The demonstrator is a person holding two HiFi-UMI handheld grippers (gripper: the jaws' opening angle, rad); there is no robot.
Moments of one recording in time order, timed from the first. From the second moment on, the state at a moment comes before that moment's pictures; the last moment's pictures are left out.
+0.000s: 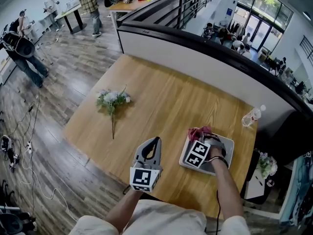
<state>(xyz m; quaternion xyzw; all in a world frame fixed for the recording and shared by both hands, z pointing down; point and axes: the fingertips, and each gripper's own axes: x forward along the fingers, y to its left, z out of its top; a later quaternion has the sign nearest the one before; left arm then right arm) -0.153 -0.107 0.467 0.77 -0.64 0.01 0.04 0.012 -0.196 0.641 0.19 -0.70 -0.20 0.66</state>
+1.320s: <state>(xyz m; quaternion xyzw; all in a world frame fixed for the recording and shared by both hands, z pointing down) -0.148 -0.110 0.465 0.77 -0.63 0.02 0.04 -0.001 -0.138 0.640 0.16 -0.72 -0.18 0.65</state>
